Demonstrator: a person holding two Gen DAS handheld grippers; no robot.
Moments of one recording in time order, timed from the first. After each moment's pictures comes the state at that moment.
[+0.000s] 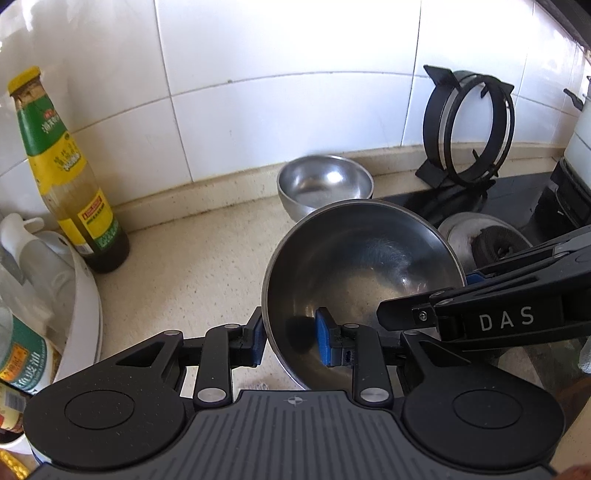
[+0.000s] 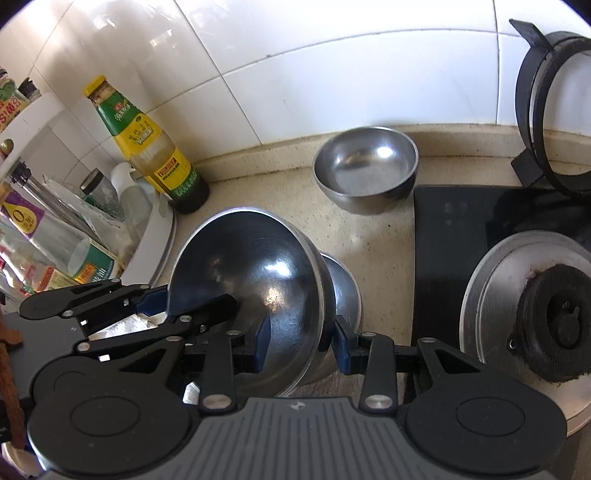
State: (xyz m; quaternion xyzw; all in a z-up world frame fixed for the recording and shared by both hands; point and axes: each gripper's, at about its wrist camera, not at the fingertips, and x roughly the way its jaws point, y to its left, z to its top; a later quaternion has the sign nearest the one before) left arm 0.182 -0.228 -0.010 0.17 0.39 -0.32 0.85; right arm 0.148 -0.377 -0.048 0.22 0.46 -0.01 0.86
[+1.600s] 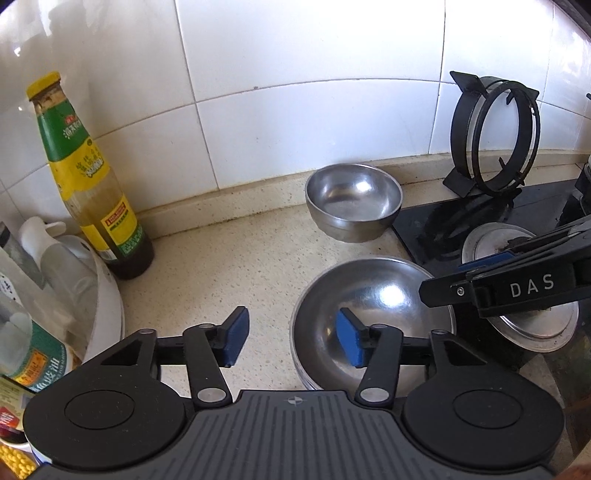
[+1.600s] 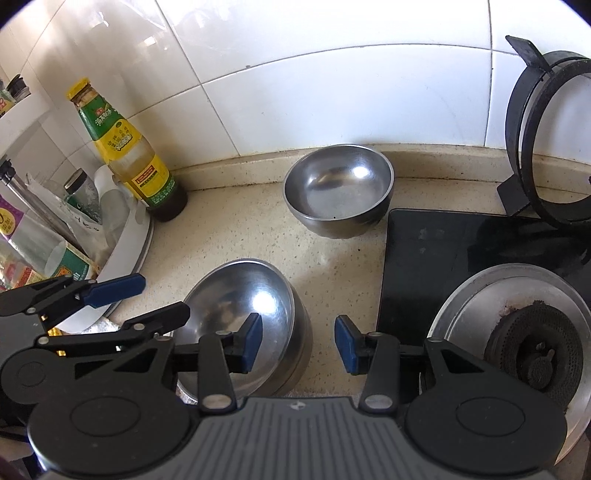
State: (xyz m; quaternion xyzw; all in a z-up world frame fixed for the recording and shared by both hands) left arm 0.189 -0.227 -0.009 0.18 0.37 -0.29 0.86; right arm 0.160 -0.402 -0.046 0.19 0.45 -0.01 0.87
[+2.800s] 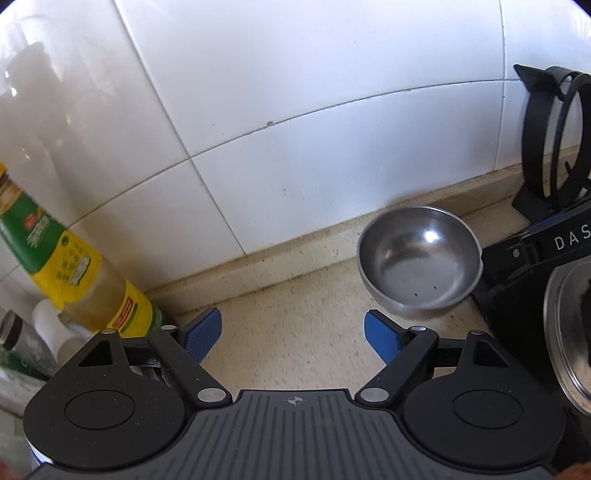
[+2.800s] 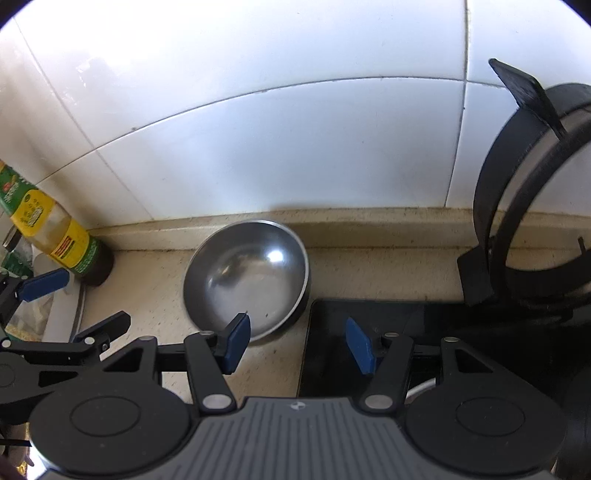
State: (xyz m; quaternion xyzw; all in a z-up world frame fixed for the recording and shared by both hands) left arm 0.270 -0.298 -0.015 0.26 0.35 -0.24 0.87; right arm 0.242 -0.487 -0.057 0.18 0.46 -0.07 0.86
